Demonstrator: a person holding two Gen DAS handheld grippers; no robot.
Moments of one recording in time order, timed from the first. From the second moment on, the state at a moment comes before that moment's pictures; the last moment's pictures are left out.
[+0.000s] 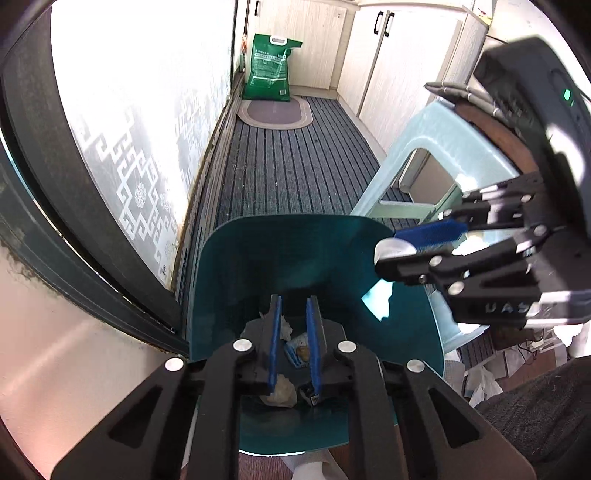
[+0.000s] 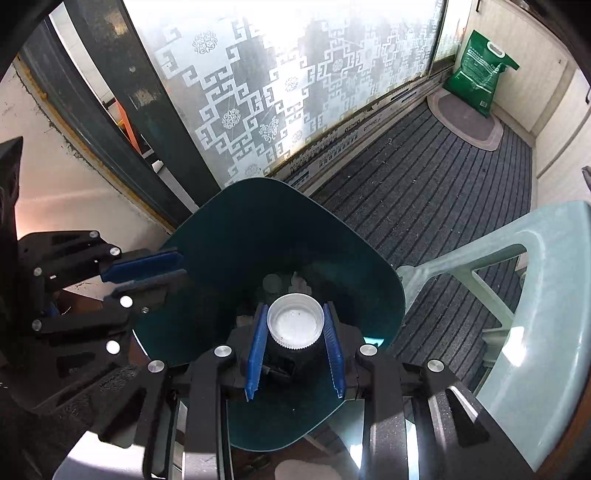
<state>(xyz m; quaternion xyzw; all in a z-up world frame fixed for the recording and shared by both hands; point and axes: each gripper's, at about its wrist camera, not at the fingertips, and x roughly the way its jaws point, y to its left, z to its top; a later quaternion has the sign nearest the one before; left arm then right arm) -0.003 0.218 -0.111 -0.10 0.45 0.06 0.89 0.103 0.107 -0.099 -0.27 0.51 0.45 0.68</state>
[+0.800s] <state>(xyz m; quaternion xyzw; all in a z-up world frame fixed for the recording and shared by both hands) -0.021 0.213 -0.003 -0.16 0.25 0.05 0.95 0.077 0.093 -0.119 -0.27 0.51 0.47 0.67</state>
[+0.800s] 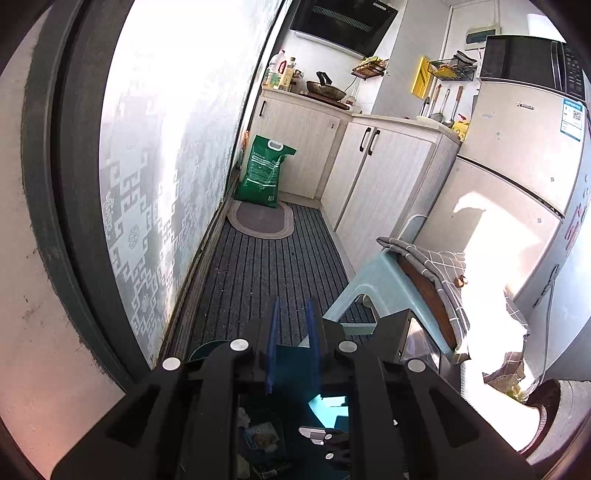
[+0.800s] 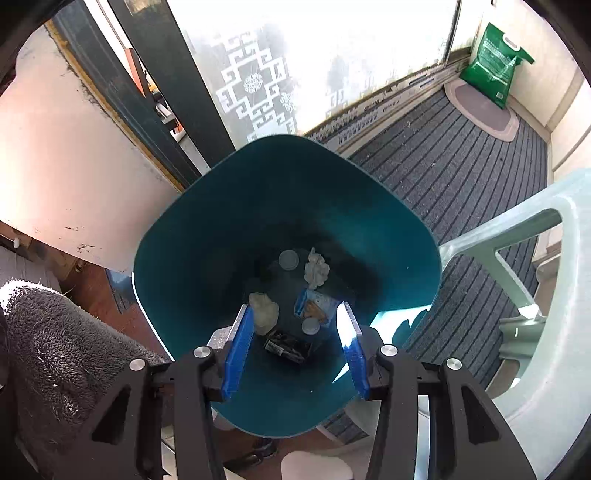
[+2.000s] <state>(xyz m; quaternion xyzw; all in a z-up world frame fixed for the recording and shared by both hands) 0.069 0.077 0.030 -0.08 0.25 -0.03 0.97 0.175 -0.123 0.040 -0.14 0.35 0.37 0.85</state>
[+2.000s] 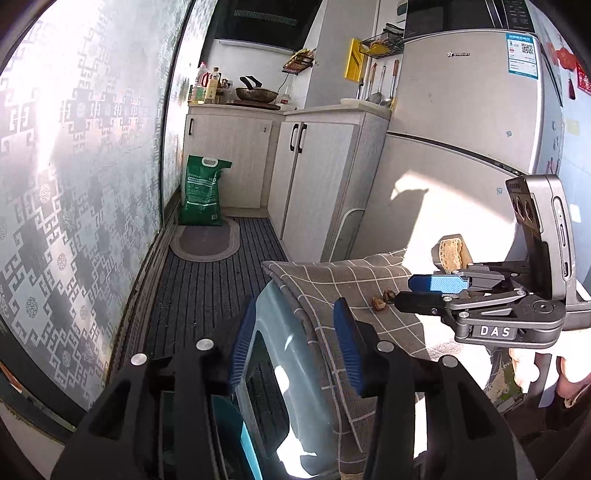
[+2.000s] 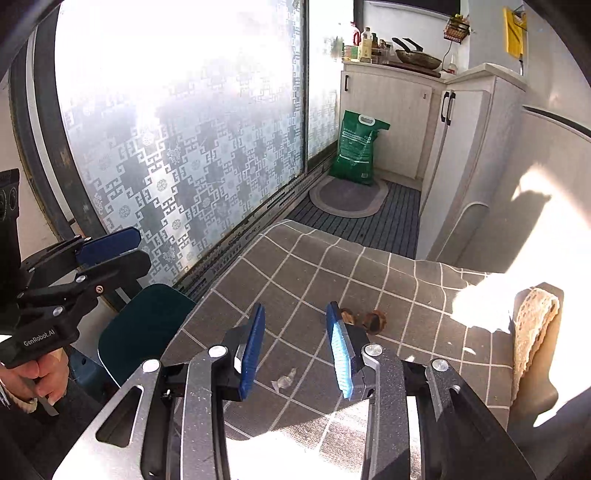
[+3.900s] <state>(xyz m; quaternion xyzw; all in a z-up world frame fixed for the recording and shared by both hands) 0.205 0.011 -0.009 0.05 0.45 -0.12 0.88 0.248 -0.124 -0.008 -0.18 0.45 0.34 0.81</state>
